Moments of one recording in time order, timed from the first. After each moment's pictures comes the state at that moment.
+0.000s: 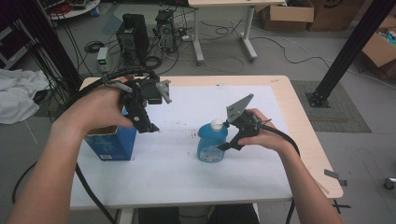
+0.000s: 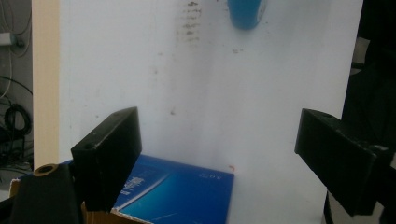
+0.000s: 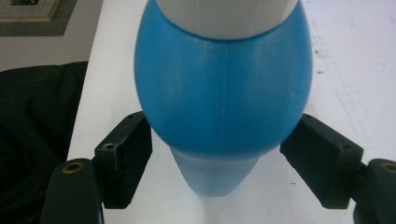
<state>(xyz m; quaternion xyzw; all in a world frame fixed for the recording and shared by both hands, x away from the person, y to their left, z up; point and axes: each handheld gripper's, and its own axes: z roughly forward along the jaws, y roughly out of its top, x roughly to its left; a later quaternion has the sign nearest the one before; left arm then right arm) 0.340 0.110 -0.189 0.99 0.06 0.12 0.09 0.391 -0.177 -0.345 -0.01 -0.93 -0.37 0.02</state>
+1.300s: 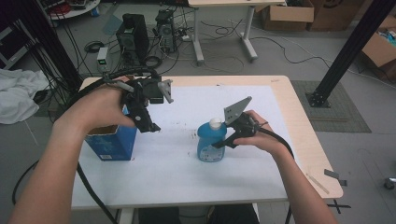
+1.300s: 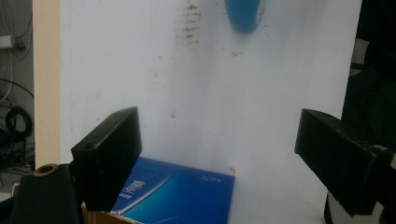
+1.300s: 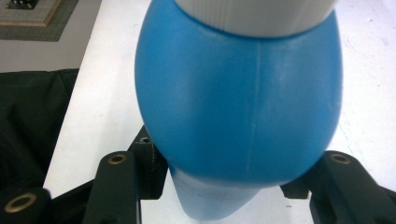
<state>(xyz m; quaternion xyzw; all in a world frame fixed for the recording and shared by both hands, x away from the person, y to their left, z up) 0.341 0.106 -0.187 0.99 0.05 0.12 0.10 0.392 -0.170 -0.352 0.01 -0.92 -0.39 0.00</state>
